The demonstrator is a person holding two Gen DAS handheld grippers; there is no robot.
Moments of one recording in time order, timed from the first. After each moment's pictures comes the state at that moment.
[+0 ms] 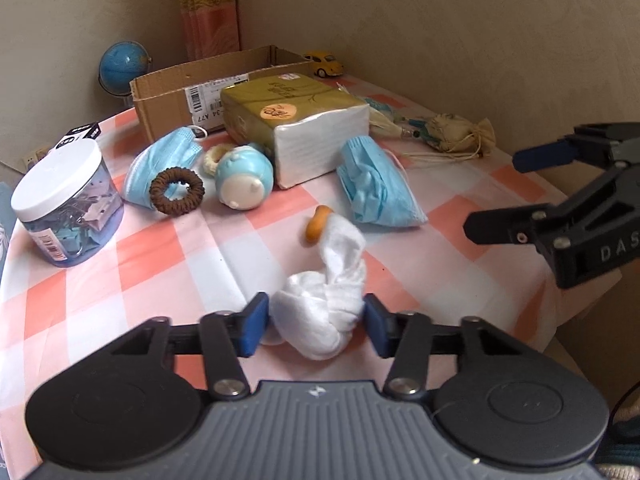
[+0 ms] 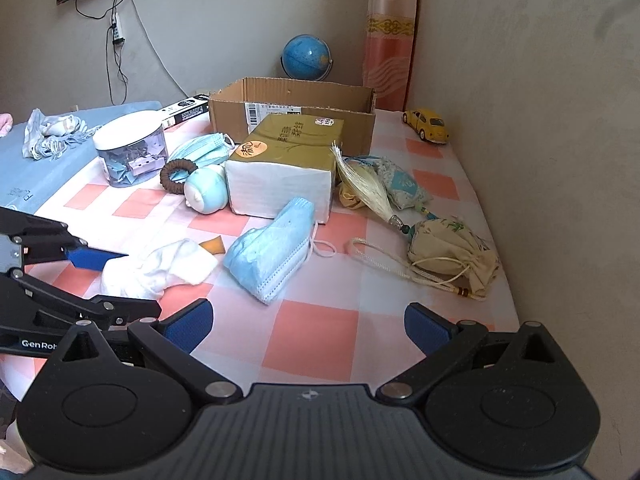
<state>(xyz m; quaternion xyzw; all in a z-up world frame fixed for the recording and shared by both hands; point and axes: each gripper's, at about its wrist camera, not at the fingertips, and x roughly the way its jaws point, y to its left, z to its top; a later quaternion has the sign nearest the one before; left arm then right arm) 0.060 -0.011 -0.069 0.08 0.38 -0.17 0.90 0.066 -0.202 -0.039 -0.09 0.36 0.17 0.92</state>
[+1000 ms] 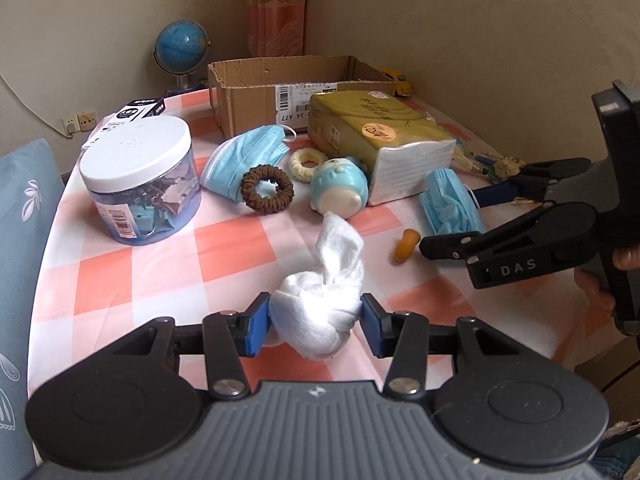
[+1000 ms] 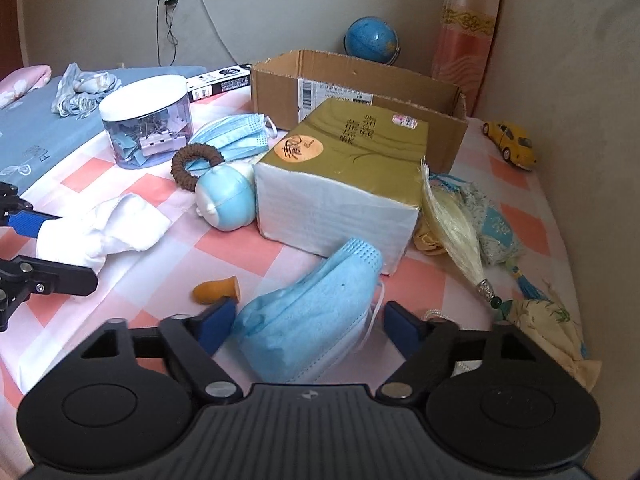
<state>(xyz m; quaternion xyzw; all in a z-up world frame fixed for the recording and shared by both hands) 0.071 0.039 -0.055 0.02 0.39 -0.11 0.91 0.145 -0.151 -0.071 -0.14 0.38 0.25 0.88</state>
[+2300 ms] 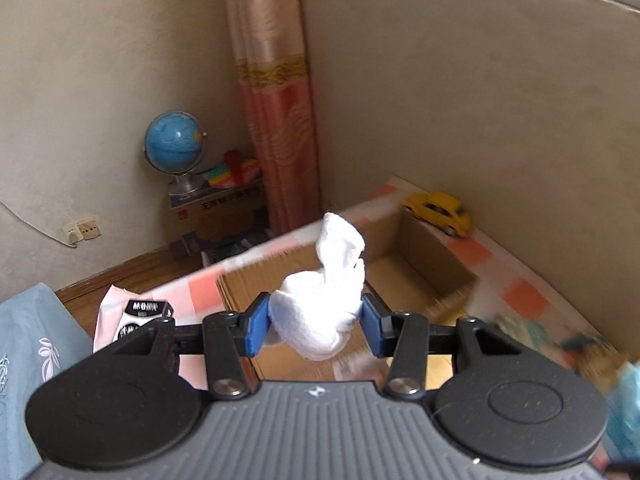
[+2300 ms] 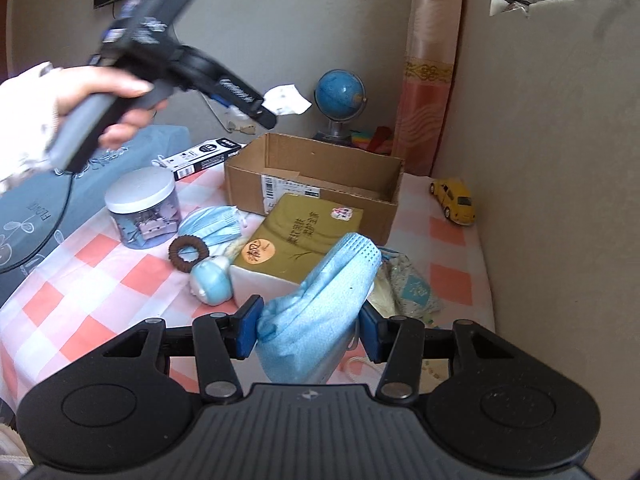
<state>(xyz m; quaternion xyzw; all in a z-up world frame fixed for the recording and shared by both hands) 0.296 0.024 0.045 0.08 0.32 -0.10 0.94 0.124 -0.189 0.018 -0.12 0.32 0.22 0.91</state>
